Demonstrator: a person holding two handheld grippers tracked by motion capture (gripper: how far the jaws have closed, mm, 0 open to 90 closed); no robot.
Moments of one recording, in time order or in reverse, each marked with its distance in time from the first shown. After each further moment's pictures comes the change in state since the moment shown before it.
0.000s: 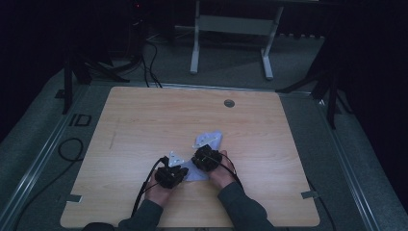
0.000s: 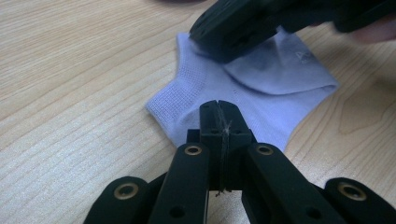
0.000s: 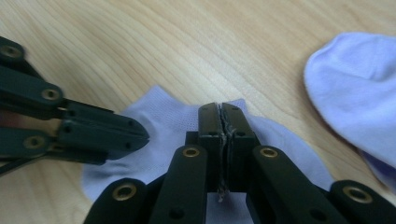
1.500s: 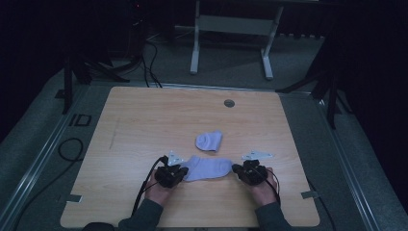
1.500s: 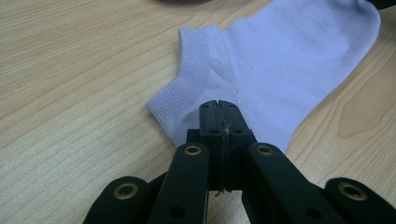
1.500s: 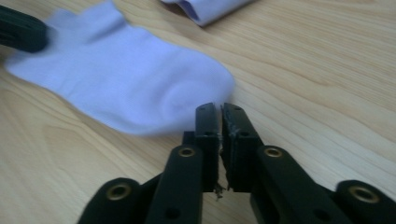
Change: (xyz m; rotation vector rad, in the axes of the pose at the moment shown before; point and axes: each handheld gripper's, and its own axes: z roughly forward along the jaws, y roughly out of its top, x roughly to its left) left arm 0.002 0.000 0.000 0.000 -0.013 -0.015; right arm -0.059 -0.103 -0.078 -0.086 -0.124 0.193
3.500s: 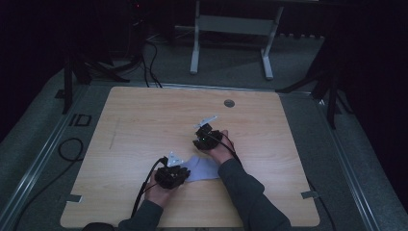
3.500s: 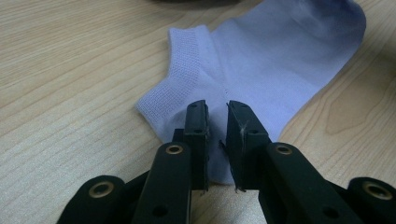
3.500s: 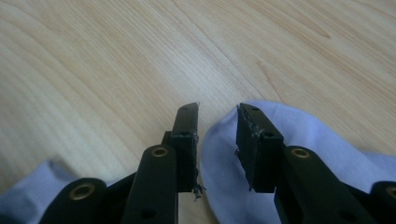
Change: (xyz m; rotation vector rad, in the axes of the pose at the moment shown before) left arm -0.002 -0.002 -0.001 -0.008 -0.025 -0.010; right arm 0.049 0.136 0.113 0.132 0.051 -0.220
